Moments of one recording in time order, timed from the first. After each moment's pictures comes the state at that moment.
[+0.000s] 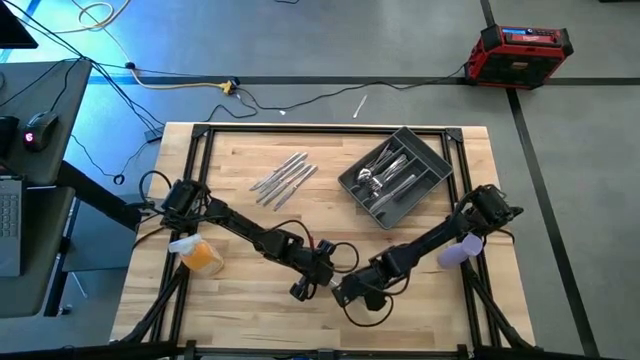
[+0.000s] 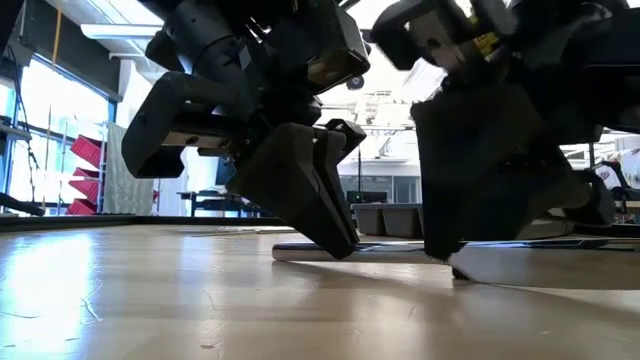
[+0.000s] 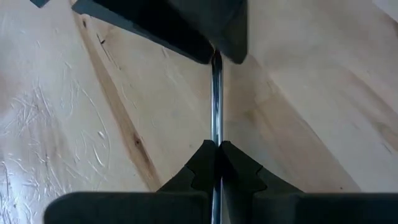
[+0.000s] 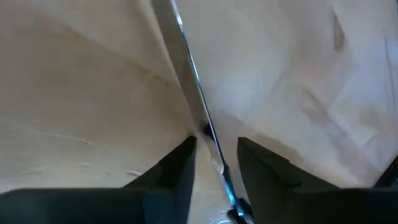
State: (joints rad) left arm -0.32 2.03 1.19 -0.07 0.02 0.27; right arm 0.48 1.98 1.12 -0.19 0.02 -1.66
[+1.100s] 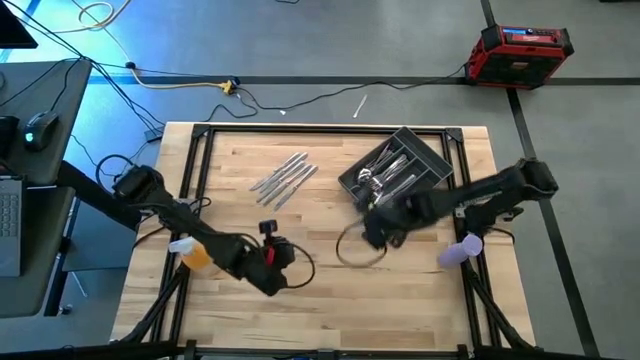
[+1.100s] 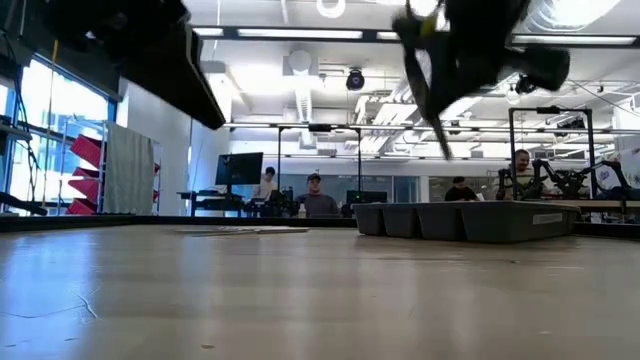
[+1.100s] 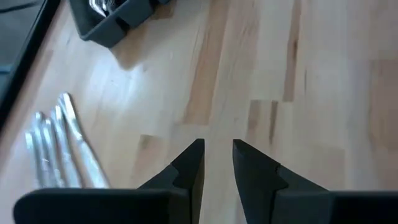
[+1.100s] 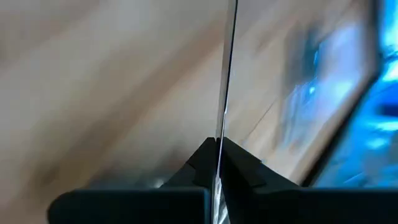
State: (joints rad) left arm -0.57 1.64 1.05 -0.56 -0.72 -0.52; right arm 0.18 1.50 1.11 -0.80 0.30 -0.80
